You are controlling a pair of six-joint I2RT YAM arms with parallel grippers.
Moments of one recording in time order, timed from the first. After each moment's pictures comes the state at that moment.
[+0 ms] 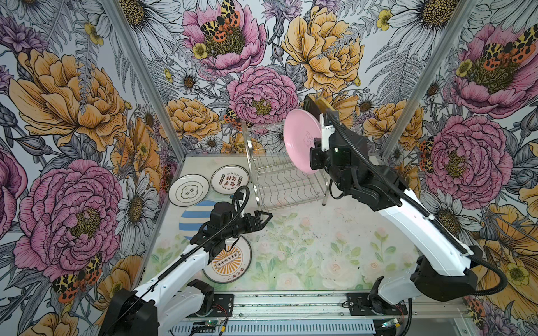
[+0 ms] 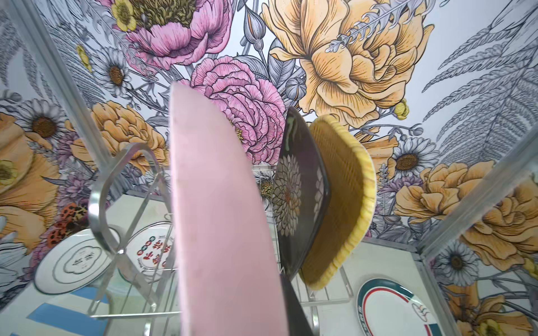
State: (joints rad) left arm -0.42 1.00 0.50 0.00 0.49 -0.73; right arm 0.85 1.53 1.98 -0.74 0.69 0.09
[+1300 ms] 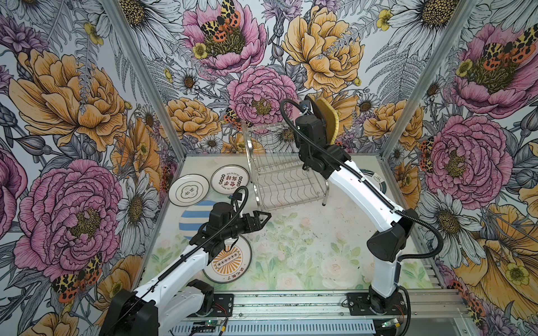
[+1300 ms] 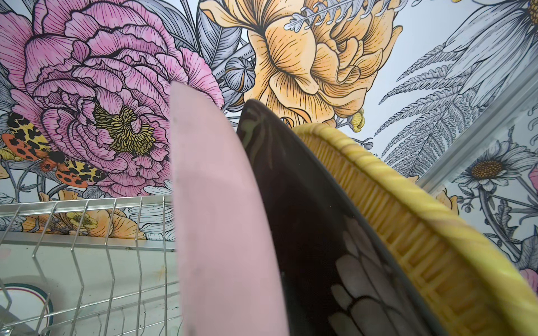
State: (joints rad) left arm -0.41 0.99 0.48 0.00 0.49 -0.73; right arm 0.67 1.92 2.18 -0.54 0.83 -0.07
